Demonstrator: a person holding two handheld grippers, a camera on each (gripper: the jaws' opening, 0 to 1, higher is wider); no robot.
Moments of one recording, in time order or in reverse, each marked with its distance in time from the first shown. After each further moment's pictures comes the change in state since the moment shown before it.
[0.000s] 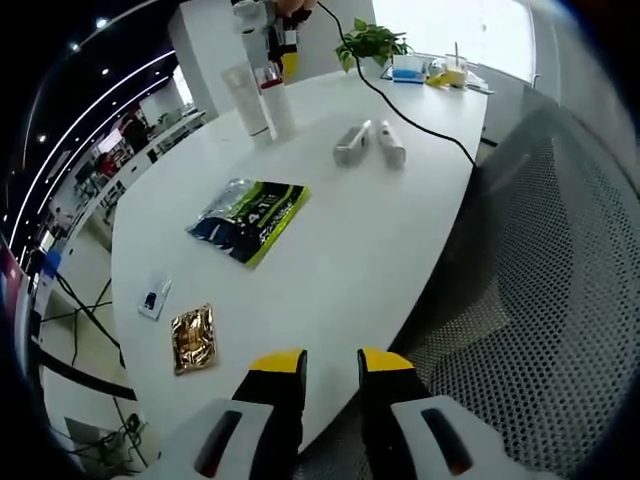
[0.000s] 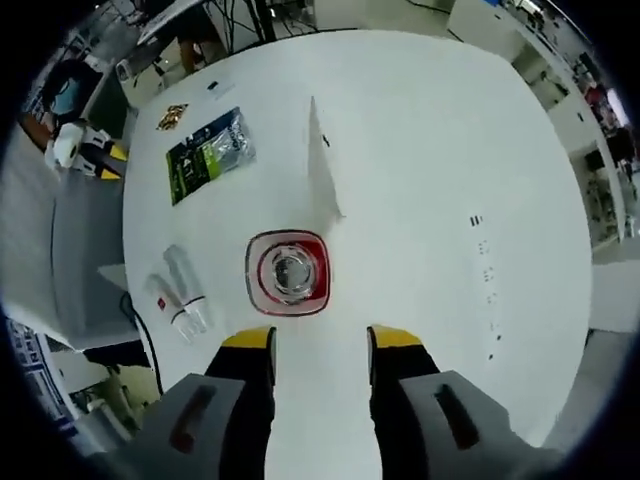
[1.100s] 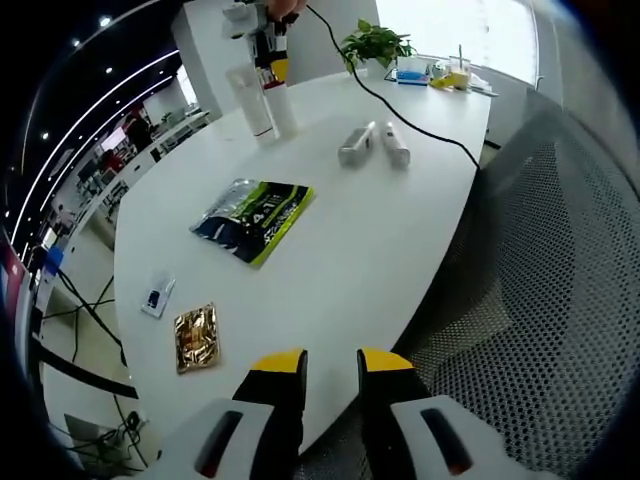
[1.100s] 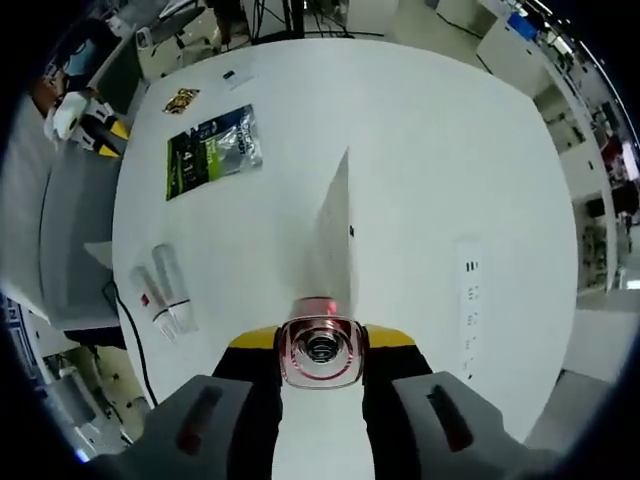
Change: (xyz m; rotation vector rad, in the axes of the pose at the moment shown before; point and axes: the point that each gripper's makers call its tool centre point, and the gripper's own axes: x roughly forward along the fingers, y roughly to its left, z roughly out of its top) left arm -0.001 0.003 0.001 -0.010 -0.007 0.012; right arm 0.014 -0.018 0.017 -0.149 0.071 -0.069
